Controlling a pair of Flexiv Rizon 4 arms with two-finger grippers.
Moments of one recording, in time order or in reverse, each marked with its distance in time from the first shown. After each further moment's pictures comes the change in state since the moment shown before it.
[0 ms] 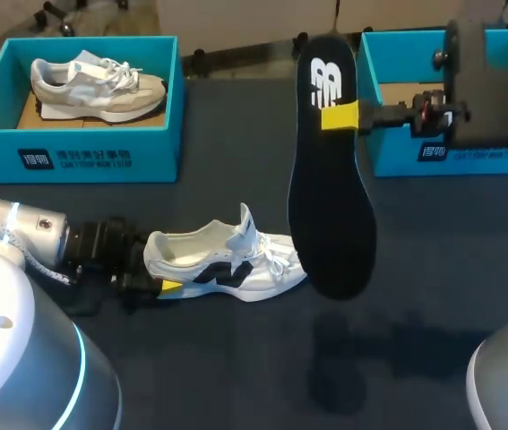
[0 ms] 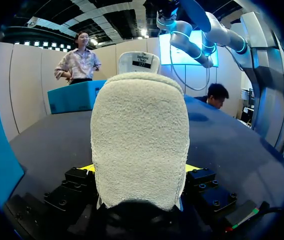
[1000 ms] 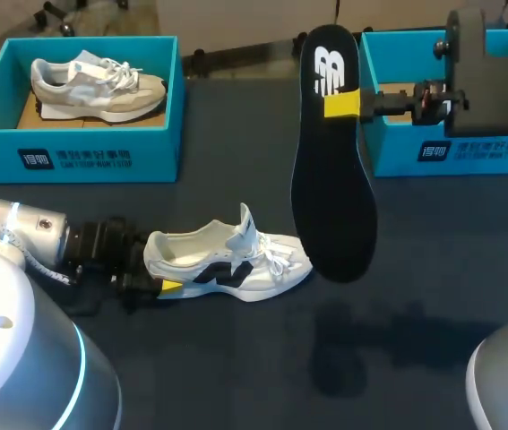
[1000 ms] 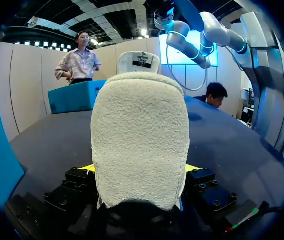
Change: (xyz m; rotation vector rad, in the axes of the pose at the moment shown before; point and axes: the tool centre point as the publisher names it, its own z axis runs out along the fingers) left arm 0.000 0.000 0.000 0.000 0.000 0.000; right arm -0.015 0.013 -0.001 -0.012 -0.019 -0.021
